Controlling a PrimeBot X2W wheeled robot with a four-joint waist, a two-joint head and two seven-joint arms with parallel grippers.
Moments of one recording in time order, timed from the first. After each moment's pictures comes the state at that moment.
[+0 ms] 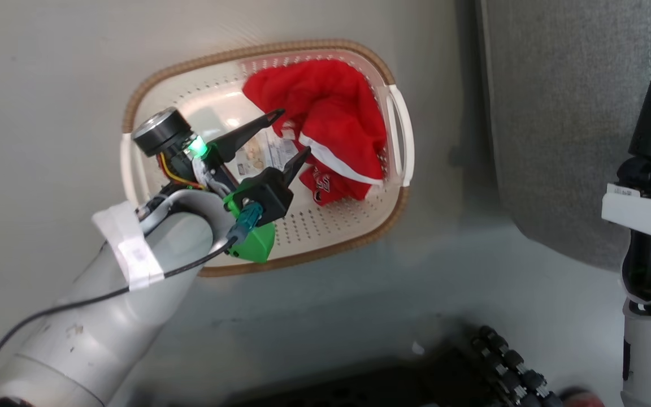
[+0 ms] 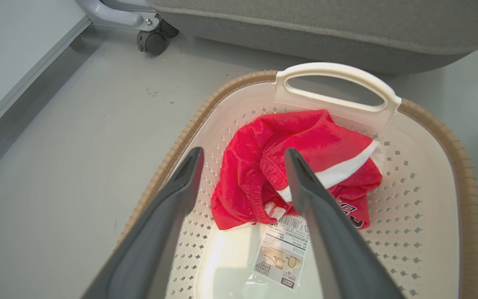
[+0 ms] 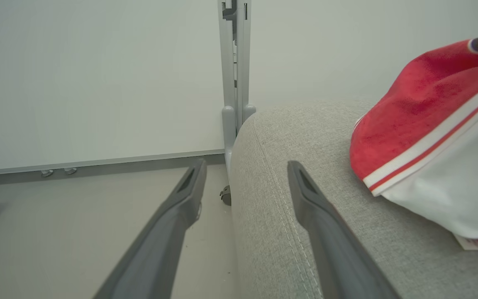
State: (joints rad) left arm -0.86 0.27 -0.84 0.61 0.07 -0.13 -0.26; right arm -0.35 -0.05 -0.17 -0.21 0.18 0.13 -0.26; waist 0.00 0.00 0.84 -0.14
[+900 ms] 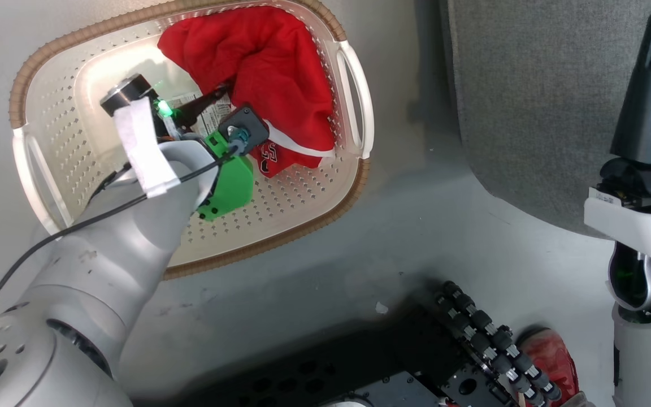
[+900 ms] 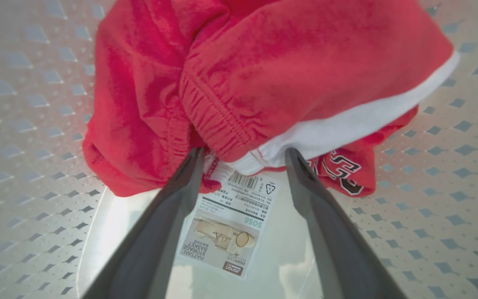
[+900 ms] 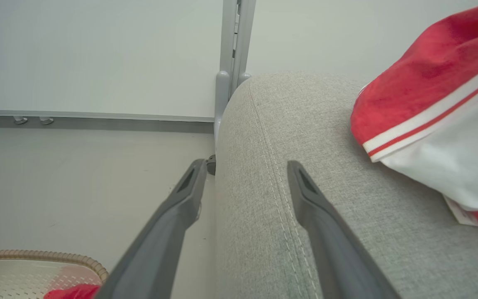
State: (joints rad) left arm -1.16 0.11 -1.13 1.24 -0.24 -0.13 -0.19; right arm -0.35 -0.05 -0.09 -0.31 0.13 0.13 -0.26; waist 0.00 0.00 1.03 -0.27
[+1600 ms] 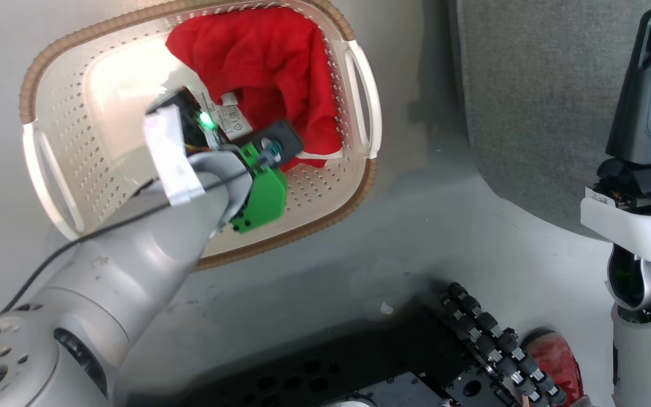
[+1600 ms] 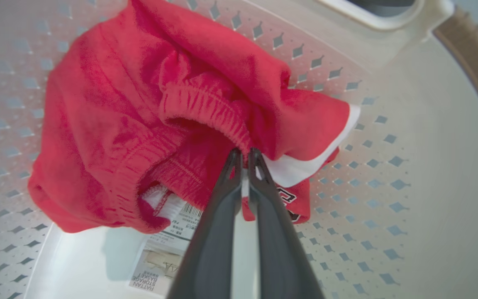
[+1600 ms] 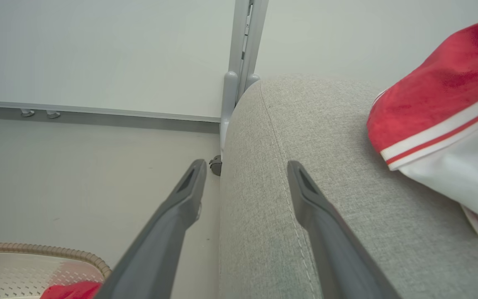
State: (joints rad) left arm -1.14 0.14 -1.28 1.02 -0.43 -0.13 -0.13; right arm -0.35 -0.05 -0.08 -0.32 0.08 0.13 -0.26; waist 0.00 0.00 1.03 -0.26
